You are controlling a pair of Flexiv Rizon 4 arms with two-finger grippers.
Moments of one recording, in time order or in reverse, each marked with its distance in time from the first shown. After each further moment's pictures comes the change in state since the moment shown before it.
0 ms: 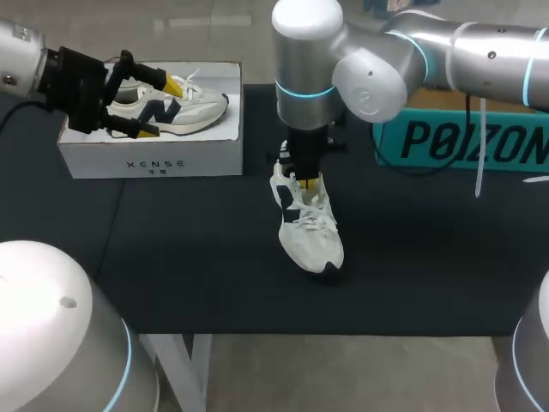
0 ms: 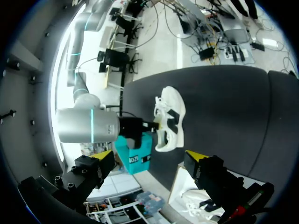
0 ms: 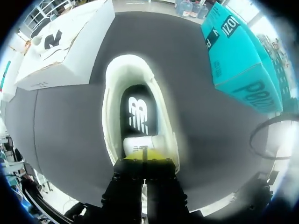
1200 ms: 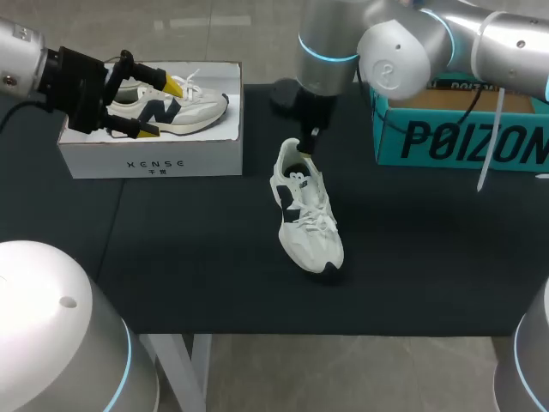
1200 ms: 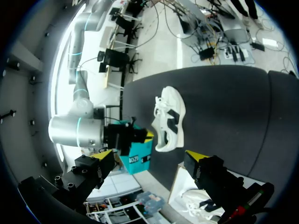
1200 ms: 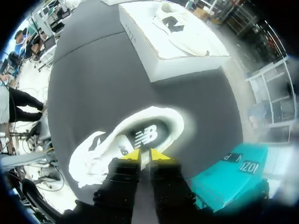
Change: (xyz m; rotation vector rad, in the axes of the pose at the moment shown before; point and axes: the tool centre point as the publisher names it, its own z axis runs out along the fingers) left arm 0.000 0.000 0.000 0.000 0.000 0.000; right arm -0.020 0.050 -0.044 -0.124 0.075 -1.144
